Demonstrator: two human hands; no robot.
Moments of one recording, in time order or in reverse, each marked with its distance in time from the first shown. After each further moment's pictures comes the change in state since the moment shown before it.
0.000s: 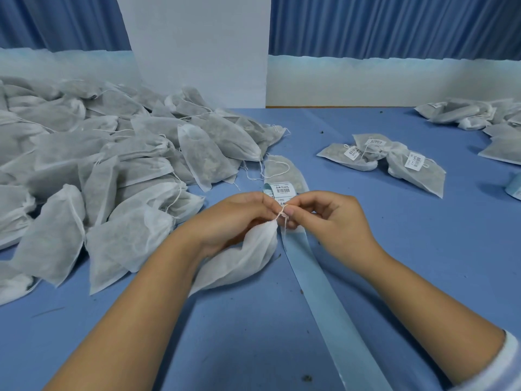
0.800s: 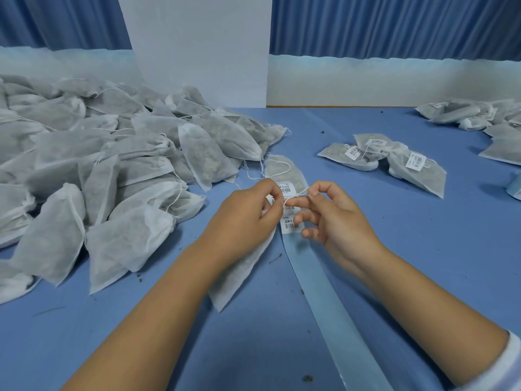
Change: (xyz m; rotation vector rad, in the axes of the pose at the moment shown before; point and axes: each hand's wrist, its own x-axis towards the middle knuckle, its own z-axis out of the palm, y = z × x) left_hand 0.005 -0.010 0.016 0.679 0.363 0.368; right_hand 0.004 -0.002 0.002 0.423 0.131 0.366
